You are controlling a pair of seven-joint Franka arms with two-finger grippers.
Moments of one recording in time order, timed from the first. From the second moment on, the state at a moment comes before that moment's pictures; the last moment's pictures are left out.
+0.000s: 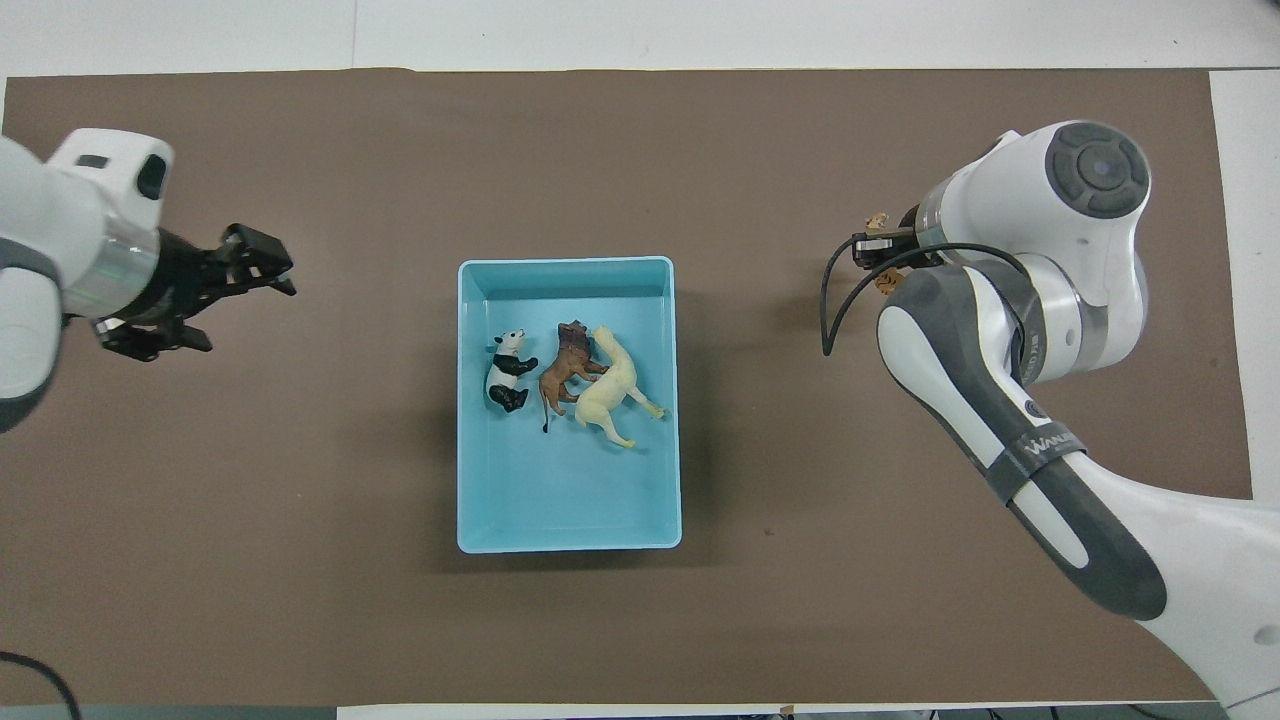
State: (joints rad) left arm -0.17 0.02 0.12 -1.80 -0.09 1.77 -0.49; right arm 0.11 0.32 0.11 -1.73 0.07 2.16 0.20
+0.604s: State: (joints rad) left arm -0.03 -0.03 0.11 -1.76 -0.05 1.60 -0.10; right arm 0.55 0.32 0.13 -1.54 0.10 2.05 0.68
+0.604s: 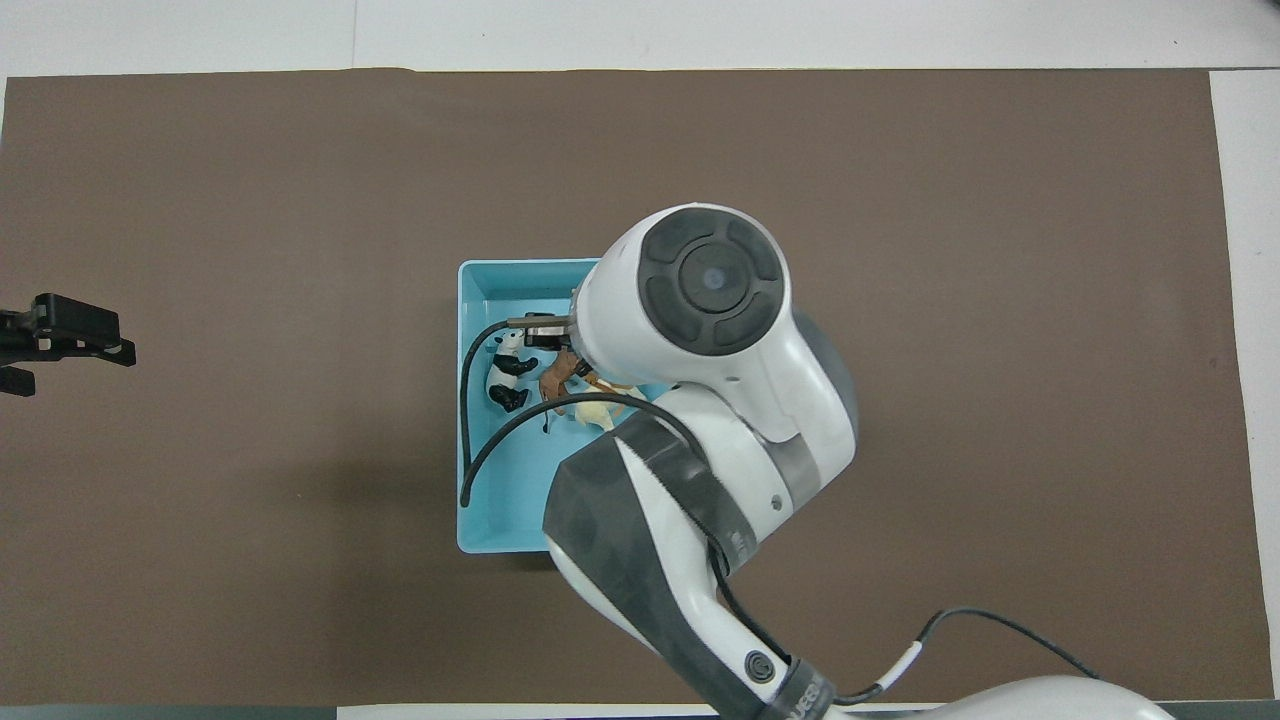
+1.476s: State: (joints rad) left arm -0.03 -0.04 0.09 -1.73 -0.04 1.58 -0.05; right arm 0.21 0.13 0.09 -1.50 -0.01 1.69 0.38
